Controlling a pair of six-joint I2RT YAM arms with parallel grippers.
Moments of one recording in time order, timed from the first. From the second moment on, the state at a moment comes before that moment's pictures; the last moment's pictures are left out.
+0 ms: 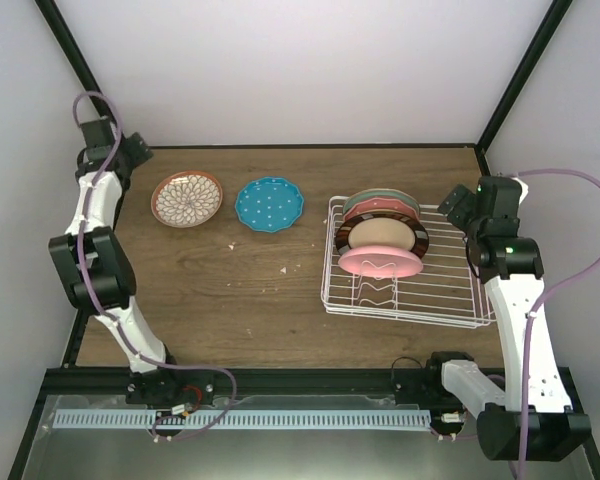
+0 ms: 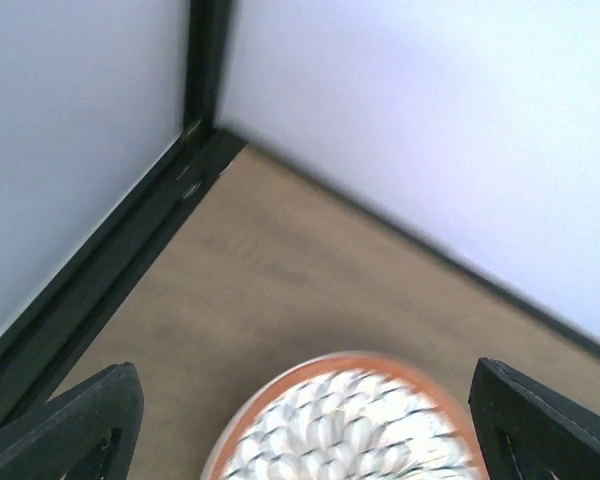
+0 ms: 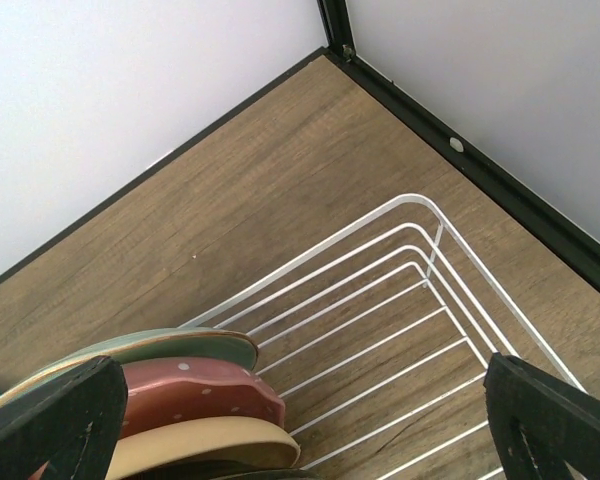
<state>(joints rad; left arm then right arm) 0.29 1.89 1.60 -0.38 0.05 -0.39 -0.02 0.97 1.16 -0.79 0.25 0.54</state>
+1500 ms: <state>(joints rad) -1.01 1.85 1.34 -0.13 0.09 0.88 -0.02 0.88 1.11 -0.79 0.27 0.53</state>
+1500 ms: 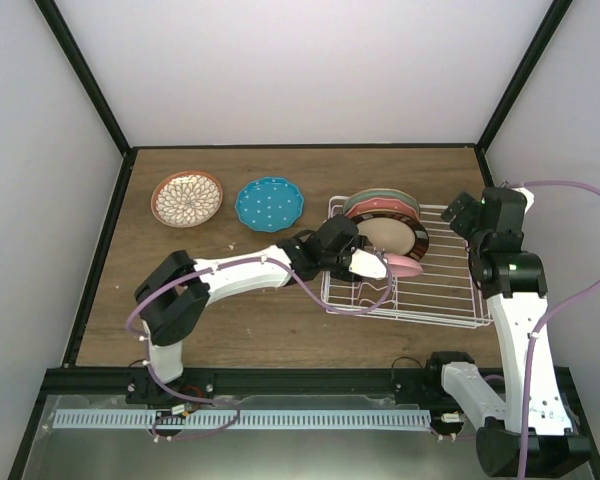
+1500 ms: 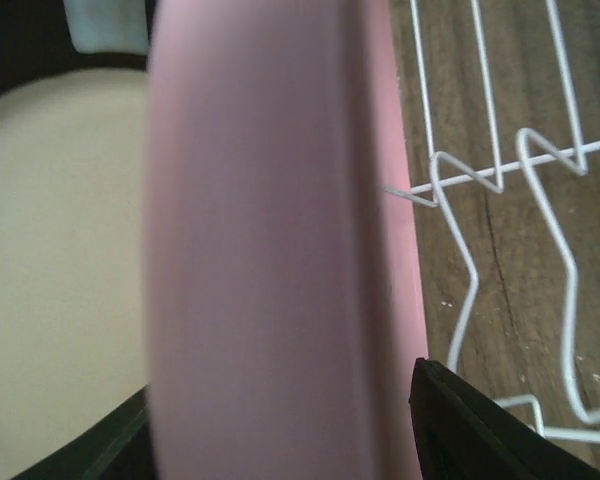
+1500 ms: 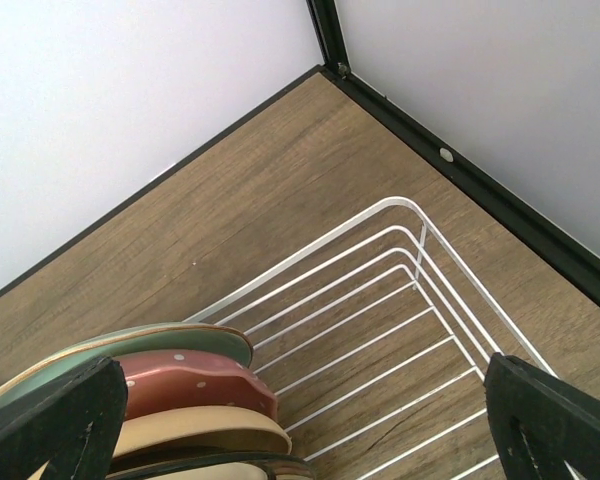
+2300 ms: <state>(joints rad) -1.09 1.81 1.42 -0.08 -0.12 0.80 -0.02 0.86 1.09 -0.81 0.27 0.54</state>
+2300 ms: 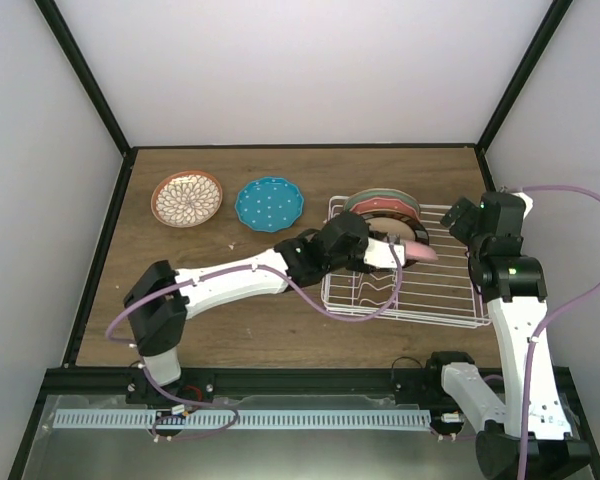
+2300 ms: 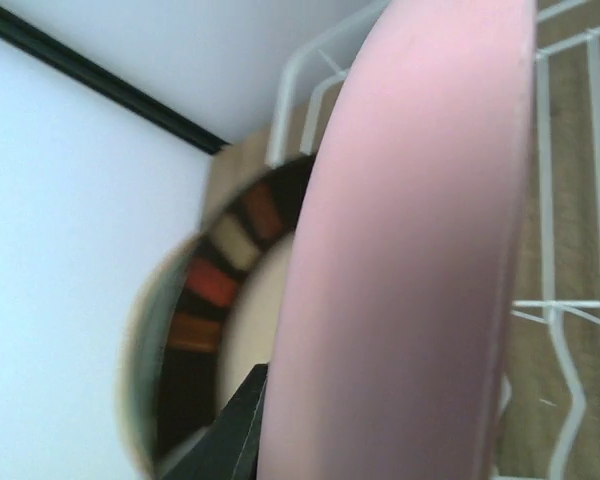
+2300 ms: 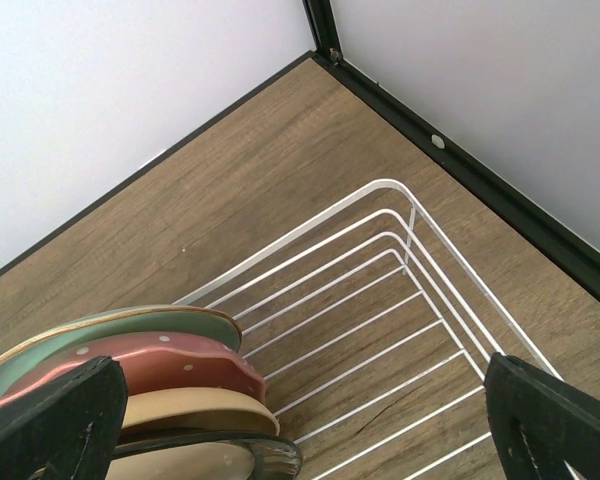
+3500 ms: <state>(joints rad) 0.11 1.24 0.85 -0.49 0.71 -0.32 -0.02 0.94 1.06 -0.77 0.20 0.52</state>
